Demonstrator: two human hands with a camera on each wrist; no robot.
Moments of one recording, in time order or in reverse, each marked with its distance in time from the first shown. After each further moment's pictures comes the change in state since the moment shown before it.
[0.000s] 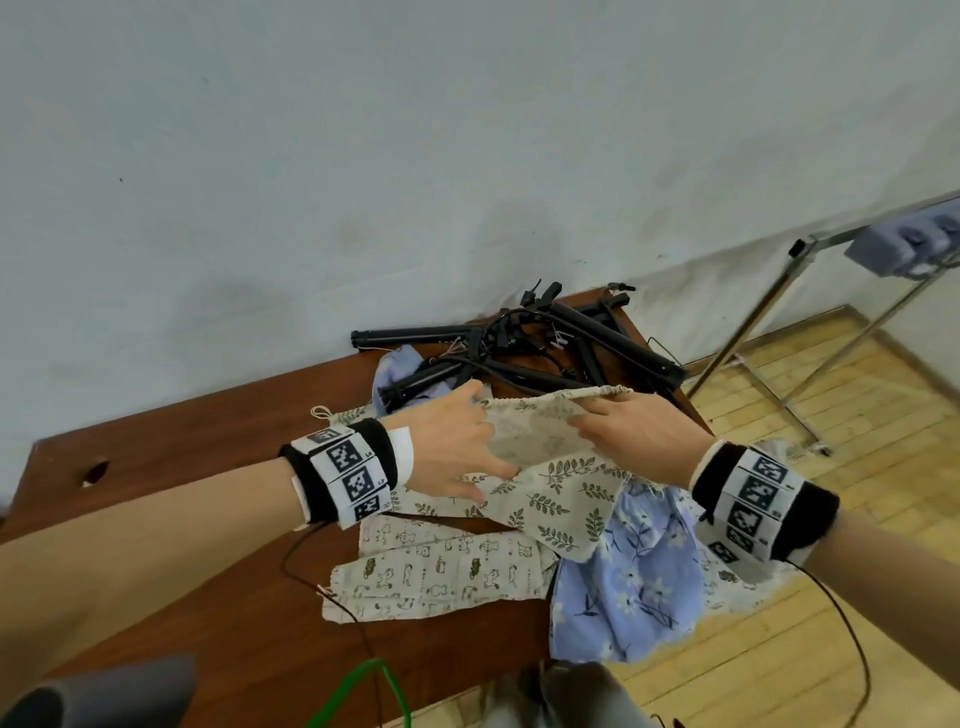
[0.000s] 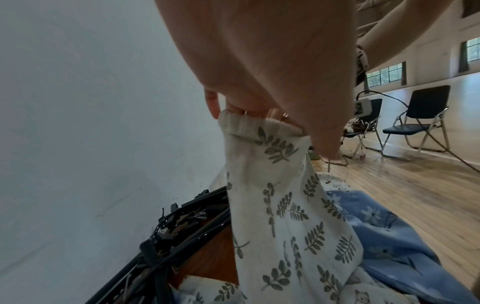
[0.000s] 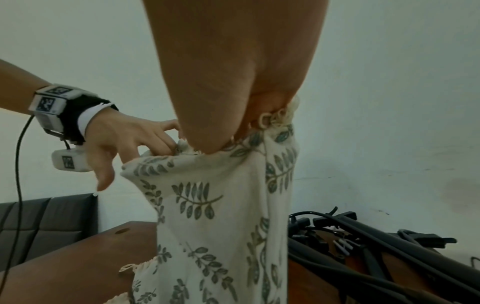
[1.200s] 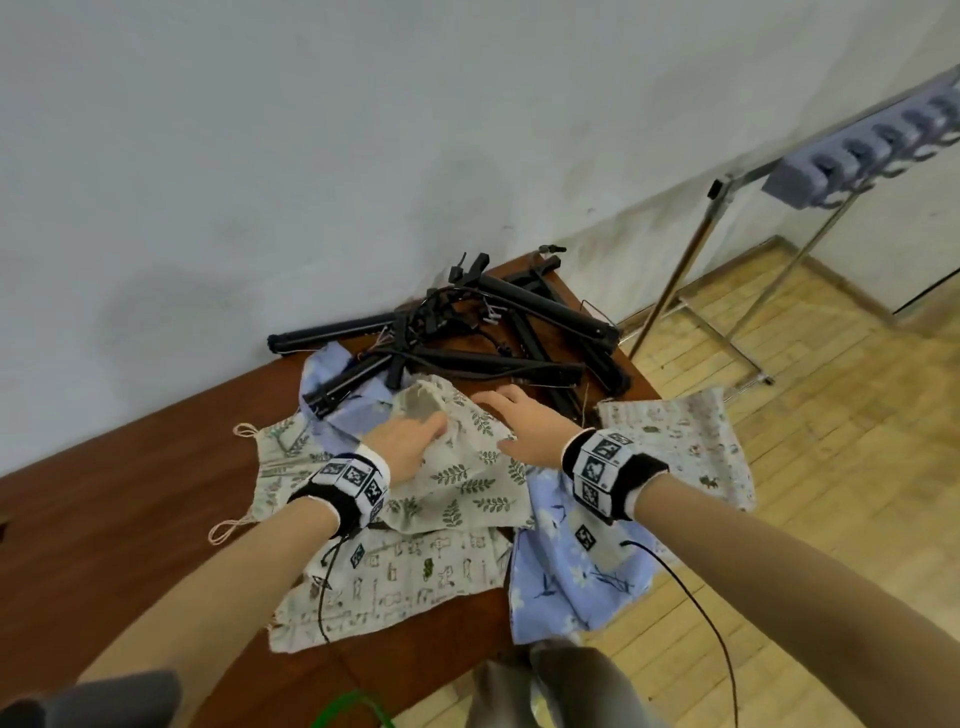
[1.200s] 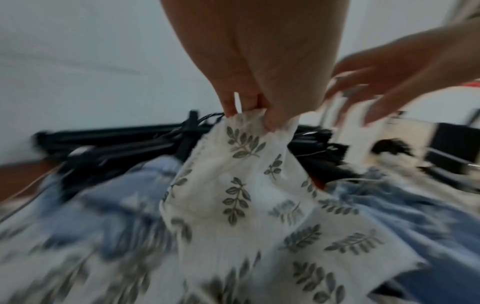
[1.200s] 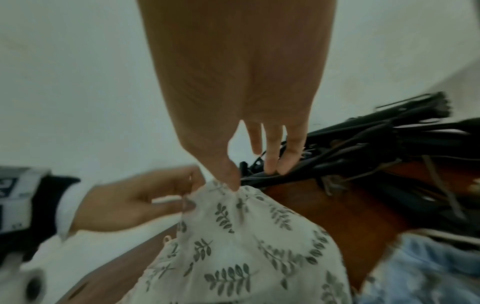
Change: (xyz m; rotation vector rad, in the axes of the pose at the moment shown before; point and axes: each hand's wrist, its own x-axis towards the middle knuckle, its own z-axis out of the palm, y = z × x) left_hand 0.075 0.014 0.118 -0.638 -0.203 -0.569; right_hand 0.041 -0.001 0.084 0.697 -0.201 0.317
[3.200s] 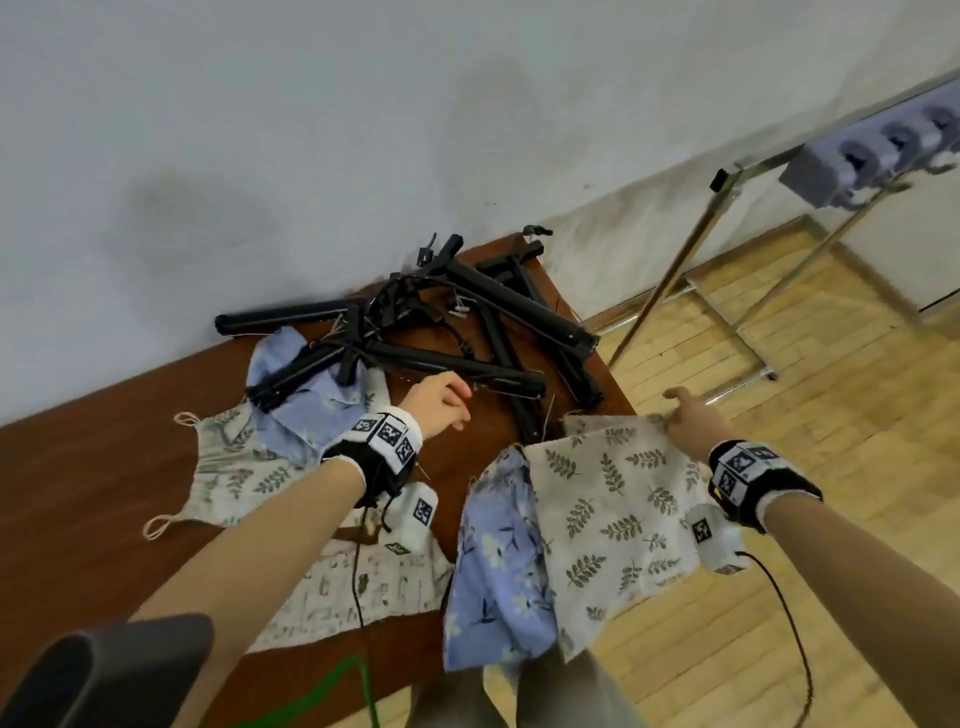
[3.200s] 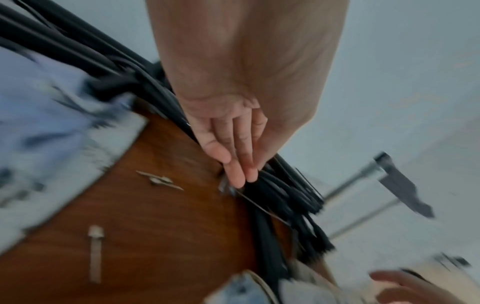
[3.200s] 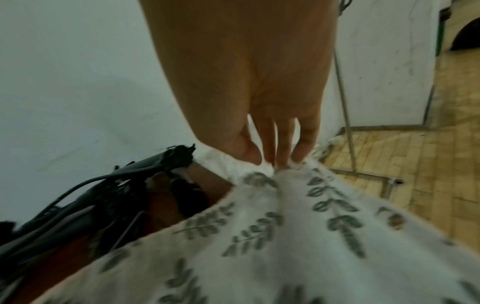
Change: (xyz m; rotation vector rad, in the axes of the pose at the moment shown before) left_hand 0.126 0.061 -0.014 -0.985 0.021 -0.354; right_hand -0.067 0.239 -0.057 0.175 0.137 0.737
